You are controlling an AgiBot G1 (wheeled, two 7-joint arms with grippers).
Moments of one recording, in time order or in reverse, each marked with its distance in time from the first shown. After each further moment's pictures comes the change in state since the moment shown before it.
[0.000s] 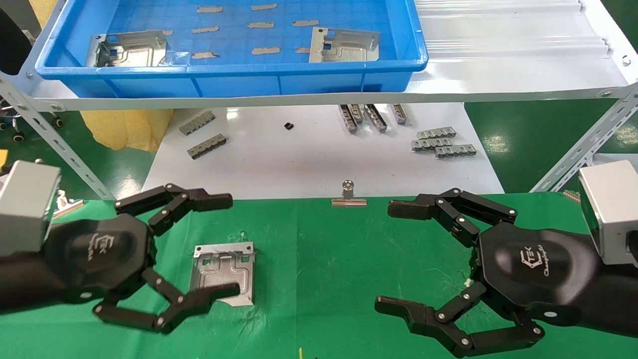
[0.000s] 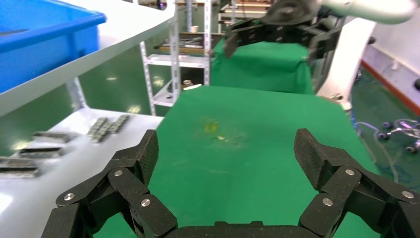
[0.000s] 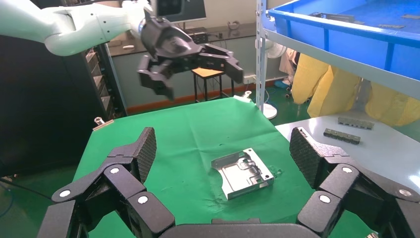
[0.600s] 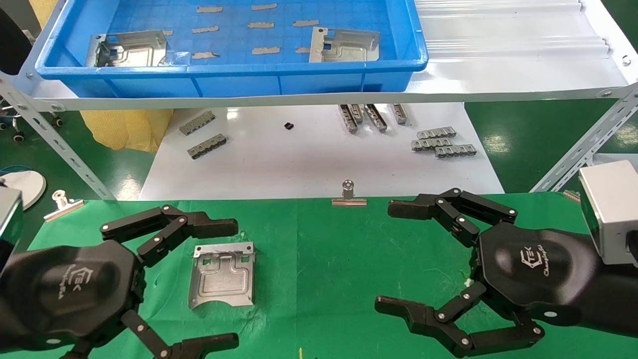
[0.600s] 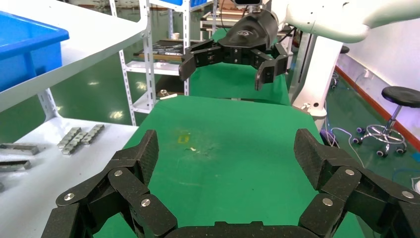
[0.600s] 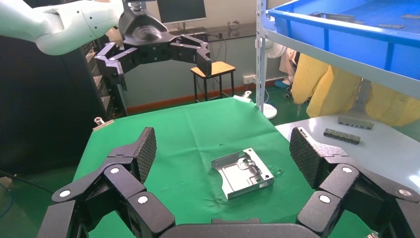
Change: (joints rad) left arm 0.099 -0.056 -0.080 -0.197 -0.057 -0.017 -0.120; right arm 0.000 0.000 0.000 0.000 0.000 0.000 0.000
